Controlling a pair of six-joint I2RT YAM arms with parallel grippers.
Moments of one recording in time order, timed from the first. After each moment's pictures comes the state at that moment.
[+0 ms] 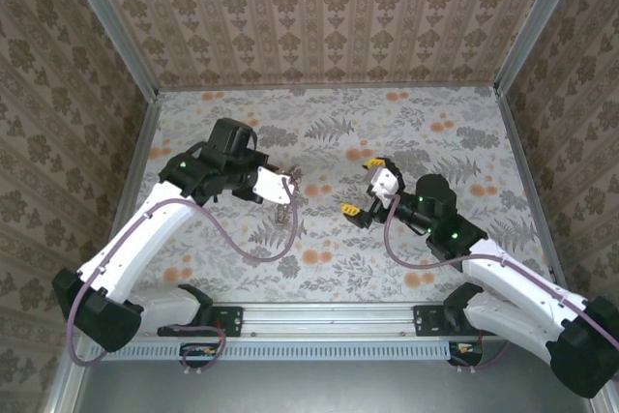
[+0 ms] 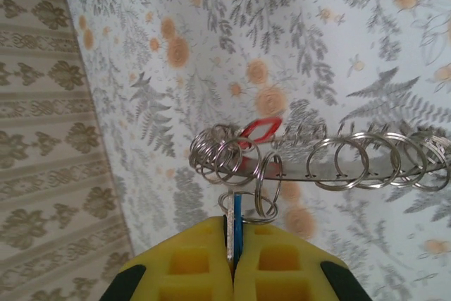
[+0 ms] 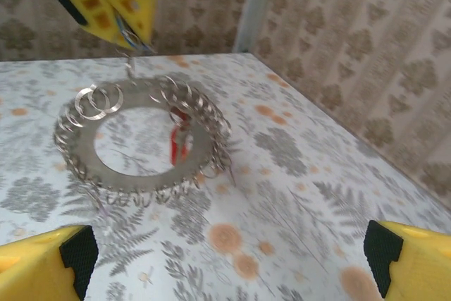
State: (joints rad) left arm -0.62 1.22 1.26 -0.89 0.19 1.43; right arm 0.55 0.89 0.51 0.19 -0.28 -0.31
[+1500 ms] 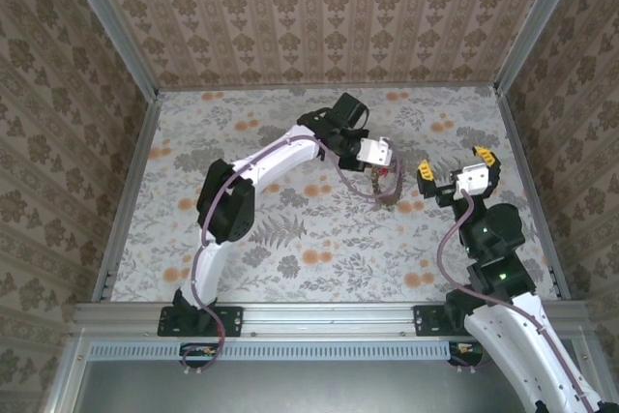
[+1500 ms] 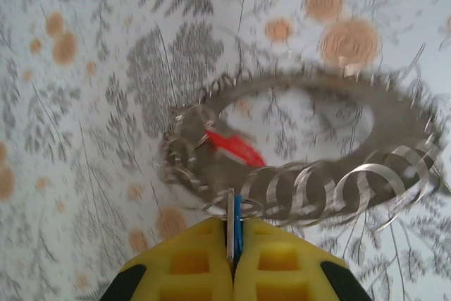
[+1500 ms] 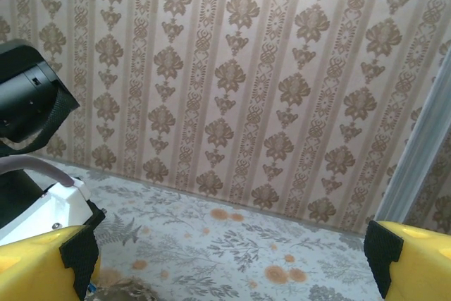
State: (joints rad) left arm -0.80 2.19 1.95 -0.71 0.38 1.10; right arm 0.29 0.41 0.48 0.05 0.19 -0.23
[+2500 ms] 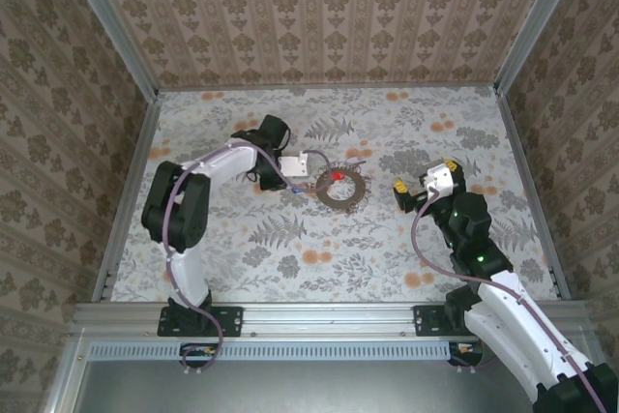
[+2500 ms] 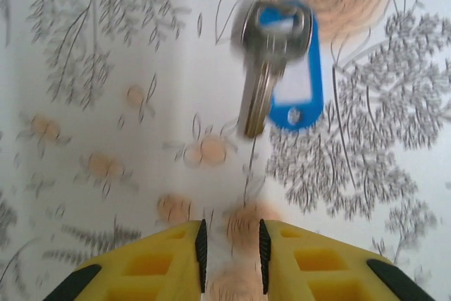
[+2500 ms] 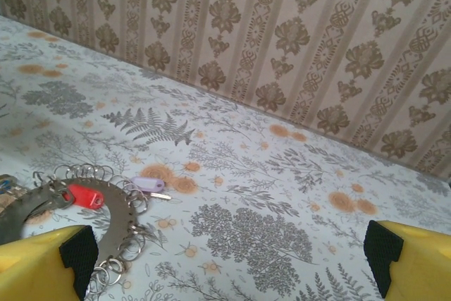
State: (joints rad) left arm -0.50 1.86 1.31 -0.69 0.05 1.02; right arm 0.29 0.60 0.35 0.10 0.08 -0.24
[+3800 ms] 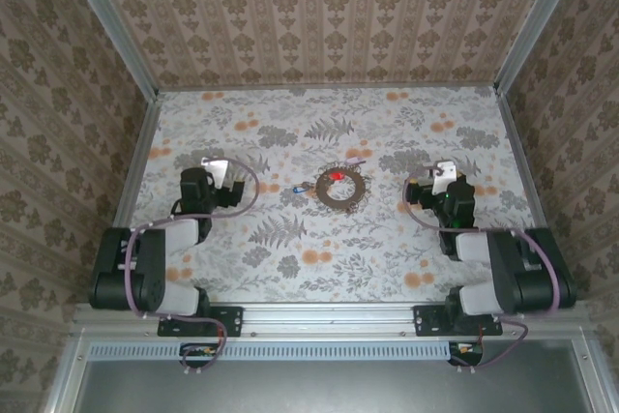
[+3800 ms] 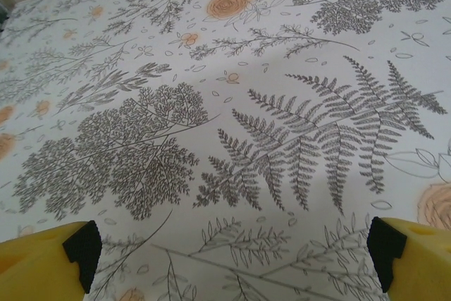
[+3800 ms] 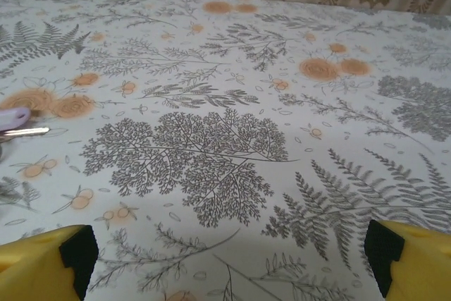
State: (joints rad) left arm -0.09 1.43 0.41 0.50 0.03 0.24; right arm 0.02 1.45 0.23 0.88 0.00 -0.05
